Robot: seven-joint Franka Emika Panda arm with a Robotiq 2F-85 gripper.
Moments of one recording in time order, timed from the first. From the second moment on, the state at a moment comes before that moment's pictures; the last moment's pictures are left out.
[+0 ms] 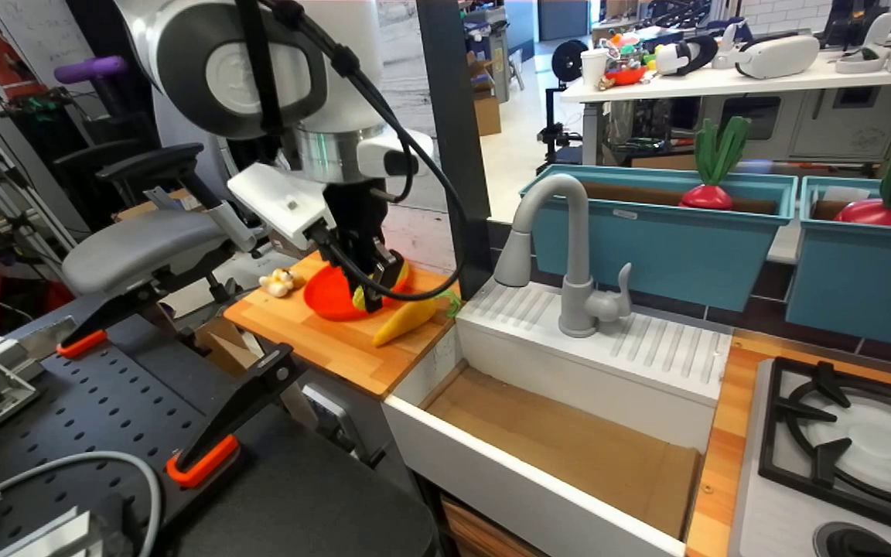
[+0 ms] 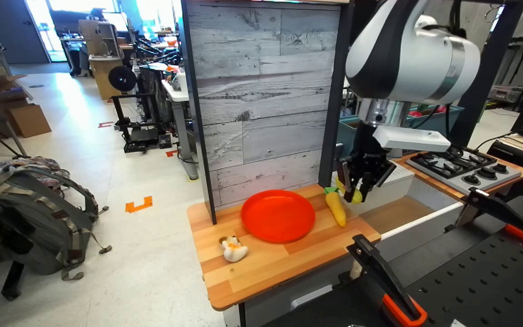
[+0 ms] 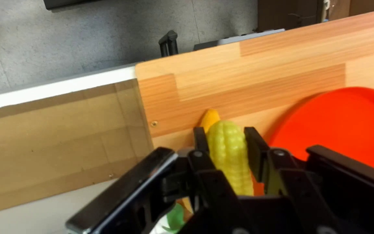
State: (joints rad) arm -0.21 0.70 0.14 -2.16 0.19 2.77 -0.14
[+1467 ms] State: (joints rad) arm -0.05 0.95 0.22 -1.88 0.18 2.77 -0.14
